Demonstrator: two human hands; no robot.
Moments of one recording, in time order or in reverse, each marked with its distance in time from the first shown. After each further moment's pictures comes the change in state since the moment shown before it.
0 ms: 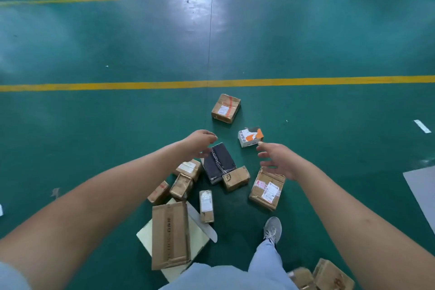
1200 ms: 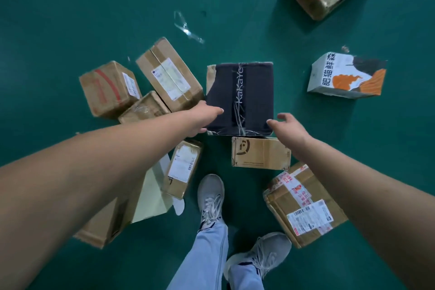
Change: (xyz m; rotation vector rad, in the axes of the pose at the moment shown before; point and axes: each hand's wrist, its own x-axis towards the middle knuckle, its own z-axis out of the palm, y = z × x) left_hand 0.614 -0.336 0.138 -0.413 0.156 -0.654; right_hand 0.721 0.216 0.103 -0.598 -0.196 0.172
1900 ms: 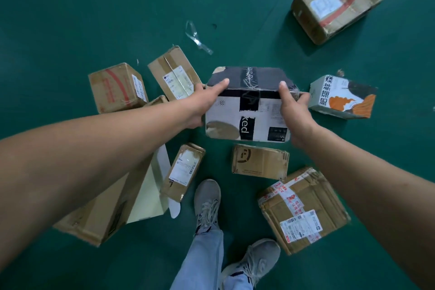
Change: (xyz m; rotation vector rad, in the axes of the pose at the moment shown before) left_hand -0.027 0.027 -0.044 -0.359 -0.025 0.139; right_hand -0.019 -0.076 -0.003 0.288 0.094 -0.074
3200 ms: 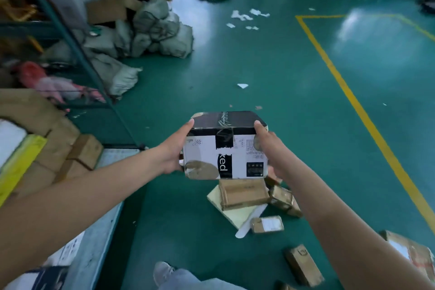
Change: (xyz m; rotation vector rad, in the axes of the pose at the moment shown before) left_hand -0.929 -0.279 -0.268 -0.920 0.522 0.260; right_hand -0.911 -0.101 0.102 -0.851 -0.661 -0.640
